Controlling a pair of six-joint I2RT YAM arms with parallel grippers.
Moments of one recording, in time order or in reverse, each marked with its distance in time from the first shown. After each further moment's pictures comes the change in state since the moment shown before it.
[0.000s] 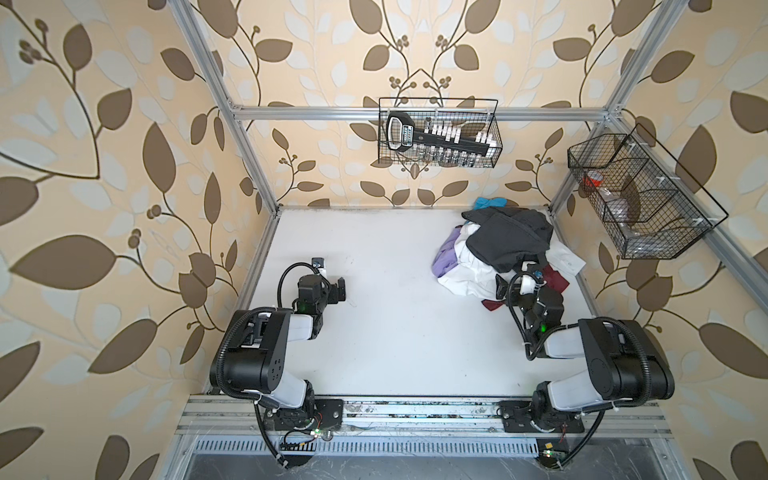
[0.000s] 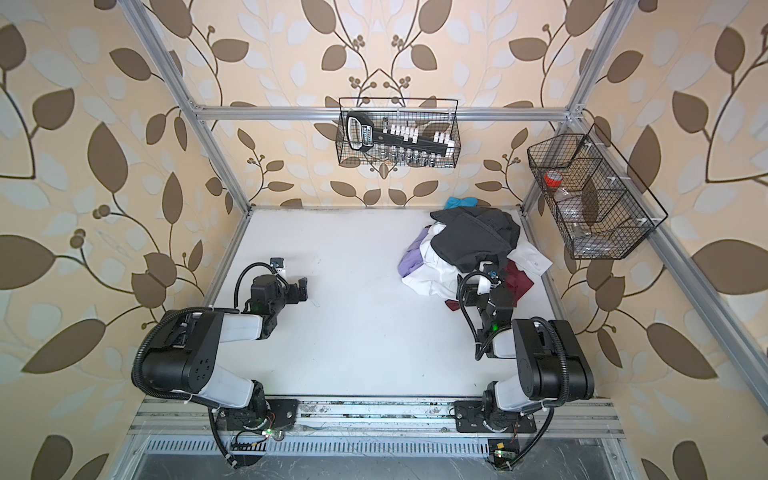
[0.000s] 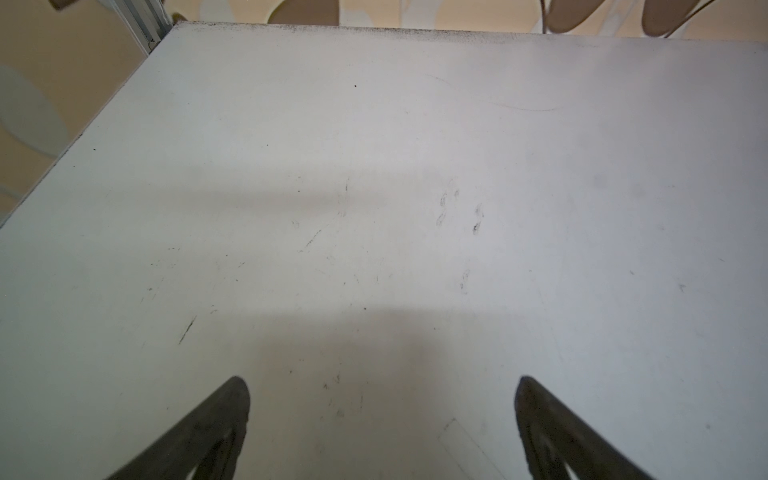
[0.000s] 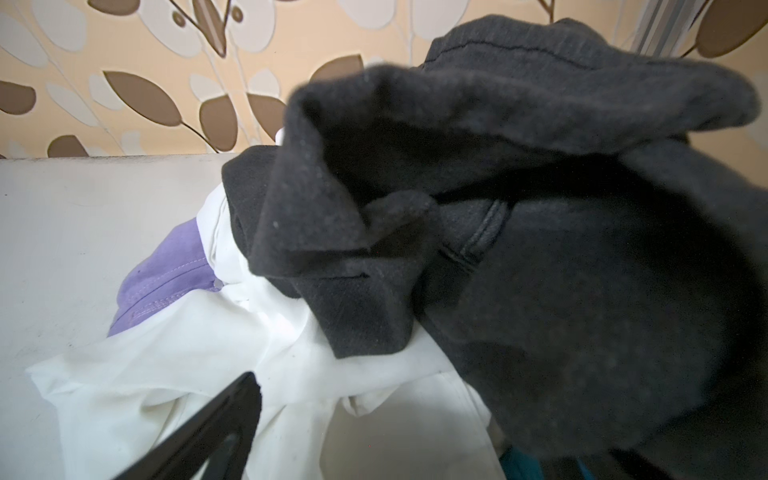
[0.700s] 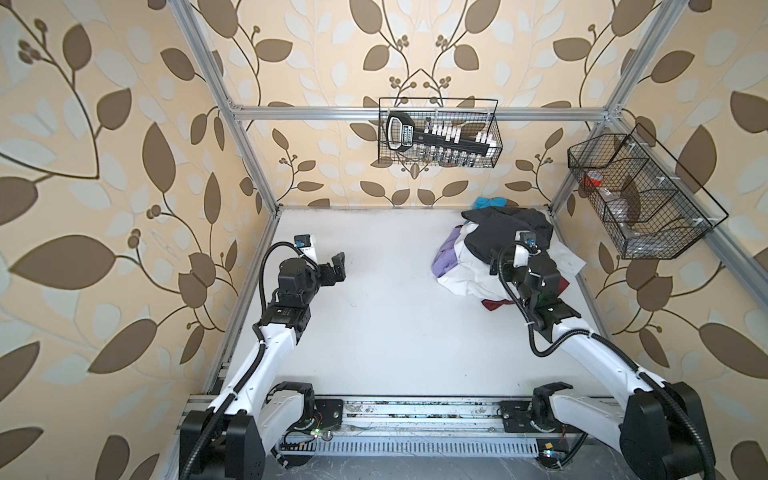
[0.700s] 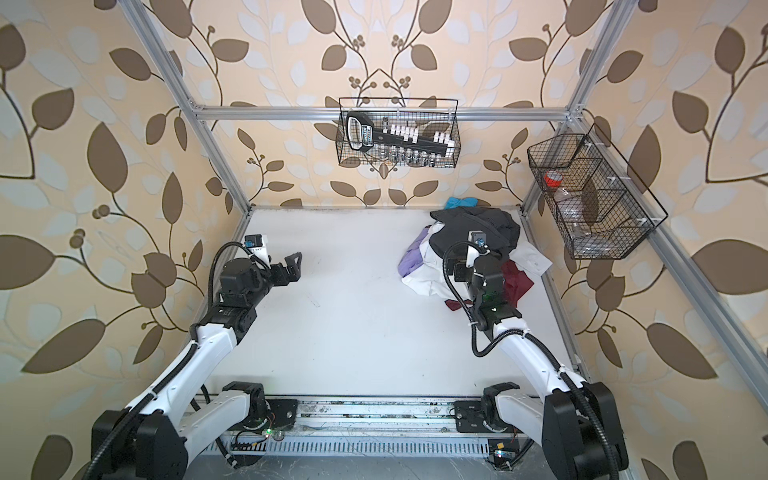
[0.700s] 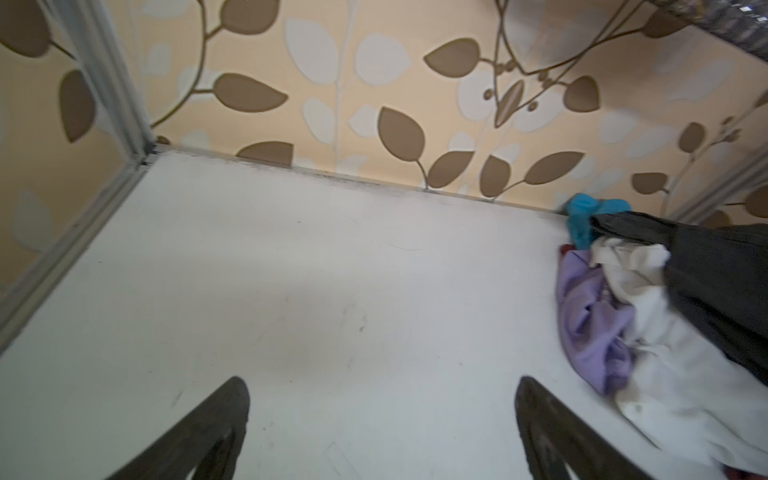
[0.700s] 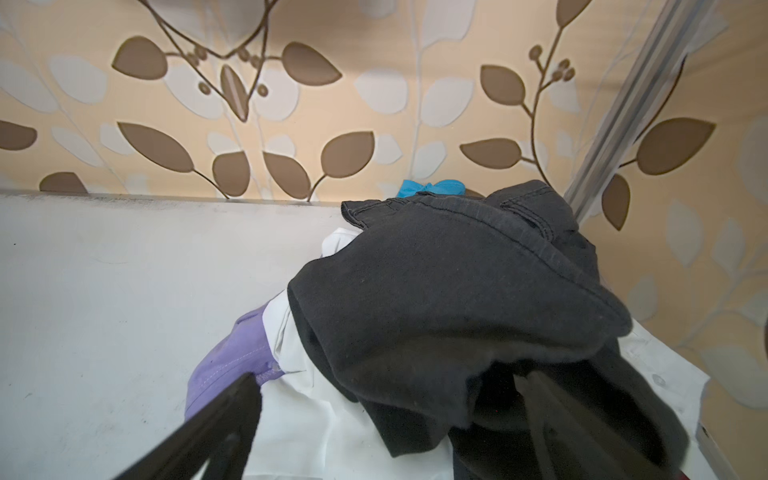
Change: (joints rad) left arm -0.022 -0.547 0.229 -0.594 0.214 -0.185; right arm 0.256 -0.390 0.418 -0.876 0.338 0.022
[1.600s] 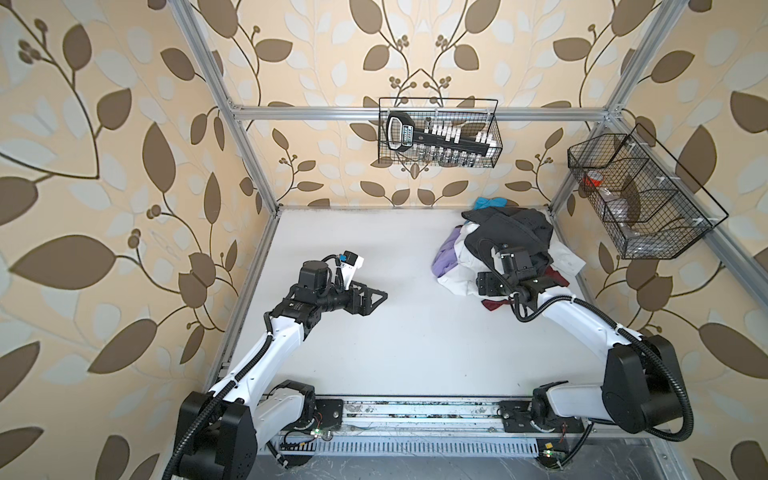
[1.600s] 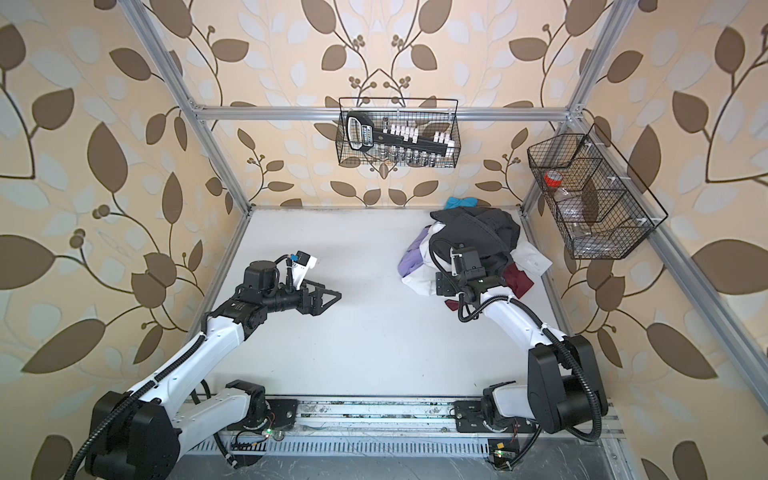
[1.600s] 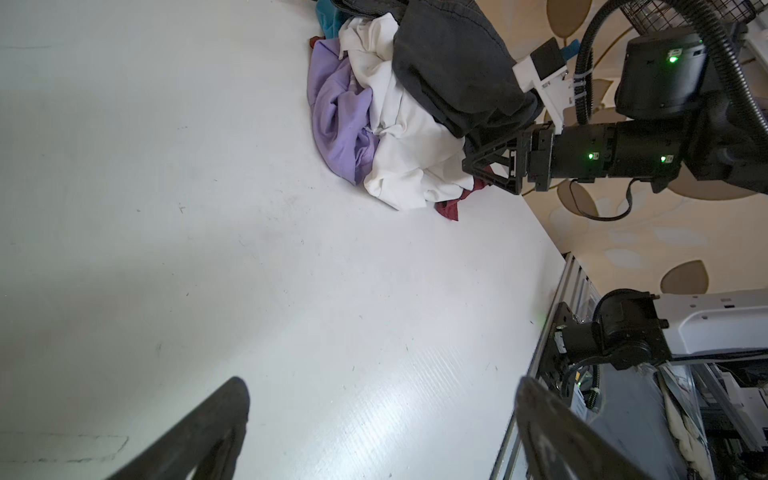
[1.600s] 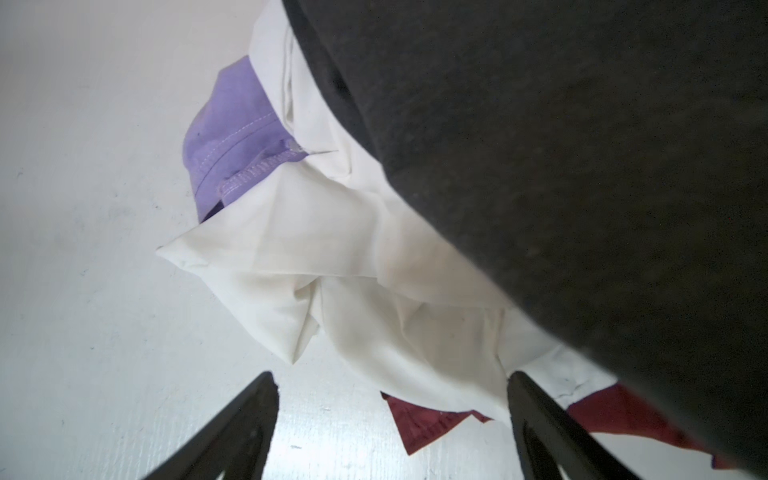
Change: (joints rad) left arm -0.144 0.080 0.029 -0.251 0.565 0.076; right arm 0.024 0.251 0.202 -0.557 -0.151 0.145
